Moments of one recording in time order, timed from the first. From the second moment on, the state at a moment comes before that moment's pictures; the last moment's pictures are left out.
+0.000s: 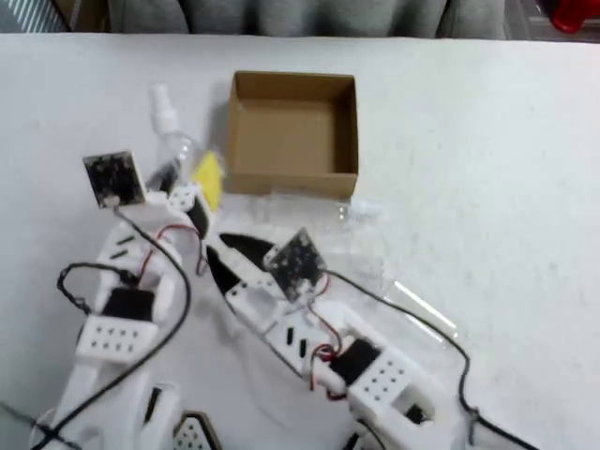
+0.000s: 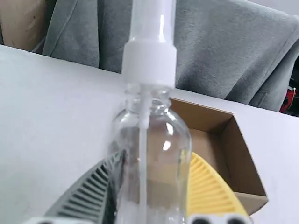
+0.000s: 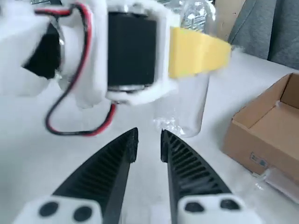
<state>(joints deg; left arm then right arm) 1.7 -54.0 71.6 10.2 19.5 -50.1 -50.3 82.4 -12.7 -1.3</state>
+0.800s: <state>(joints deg) 6.5 -75.9 81.4 15.4 13.8 -50.7 -32.4 82.5 -31.2 -1.3</state>
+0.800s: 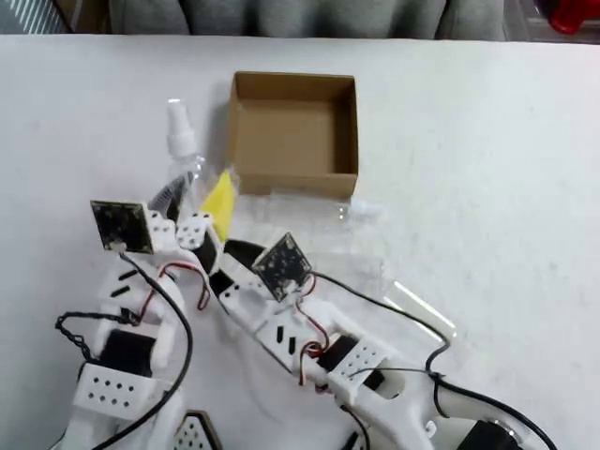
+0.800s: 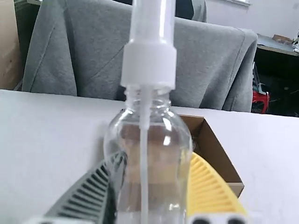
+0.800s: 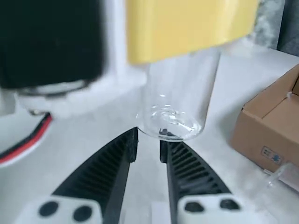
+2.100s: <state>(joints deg) 6.6 -75.9 88.6 9.8 12.6 -50.5 -32.5 83.4 -31.3 -1.3</state>
